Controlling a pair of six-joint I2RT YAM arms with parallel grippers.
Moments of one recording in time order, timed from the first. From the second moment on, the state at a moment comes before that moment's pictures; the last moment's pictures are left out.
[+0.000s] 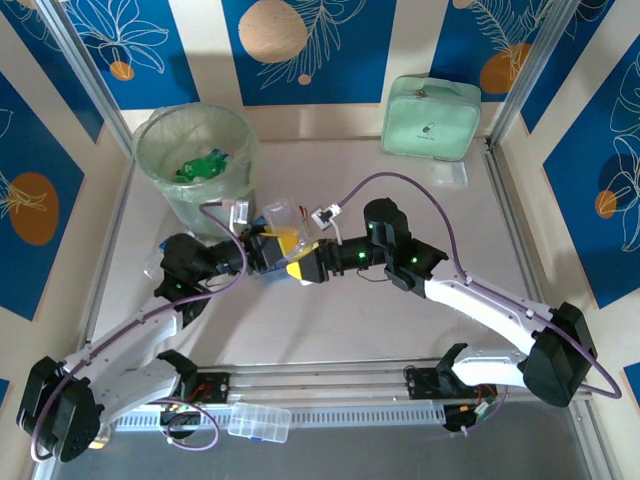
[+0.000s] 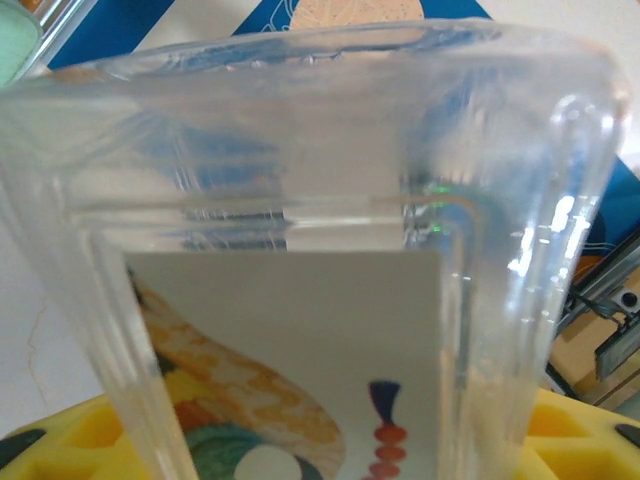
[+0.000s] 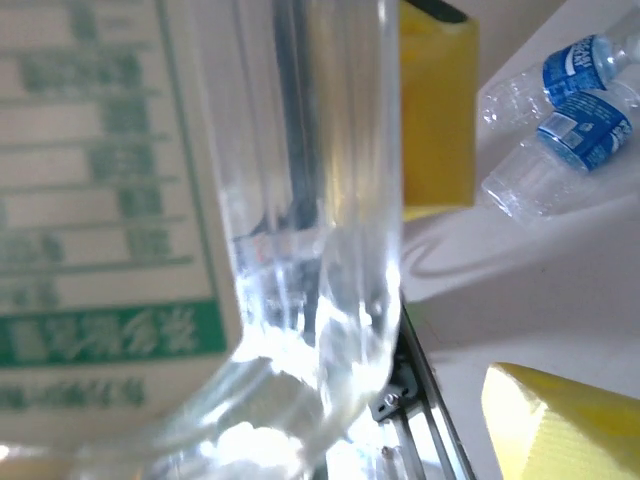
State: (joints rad) left arm -0.55 0.96 0.57 0.65 0.78 -0.96; right arm 0.77 1.19 0.89 0.02 -0.82 0.65
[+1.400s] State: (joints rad) left arm -0.11 1.53 1.79 -0.58 0.01 -0.85; right arm 0.61 0.95 0.78 -0.31 -0.49 0.55
